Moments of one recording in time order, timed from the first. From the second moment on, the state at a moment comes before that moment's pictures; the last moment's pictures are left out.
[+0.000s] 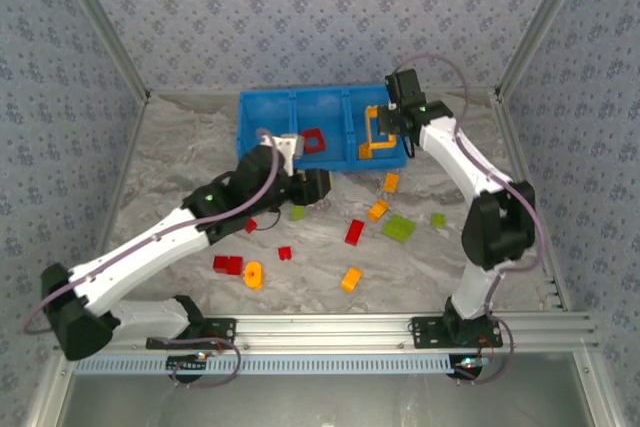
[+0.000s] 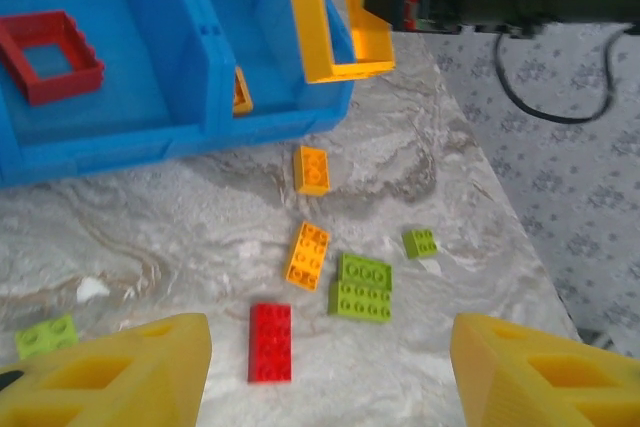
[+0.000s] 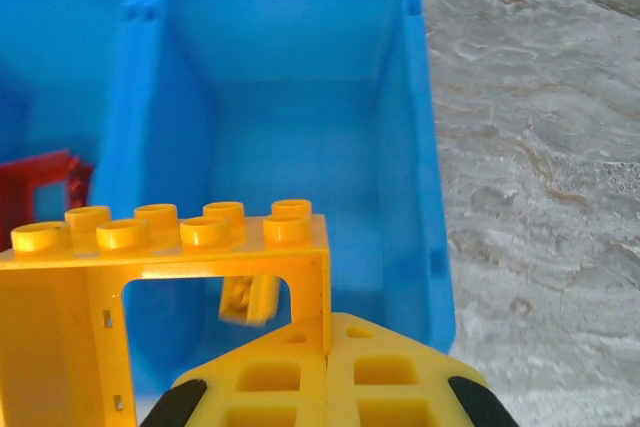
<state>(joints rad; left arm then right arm) -0.91 1.23 1.13 -0.39 -0.10 -0.67 0.33 1.84 1.66 -0.67 0.20 0.22</state>
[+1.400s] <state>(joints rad) -1.11 1.52 1.38 -0.56 -0.52 -0.62 0.29 2.24 2.14 -0.77 0.09 0.26</state>
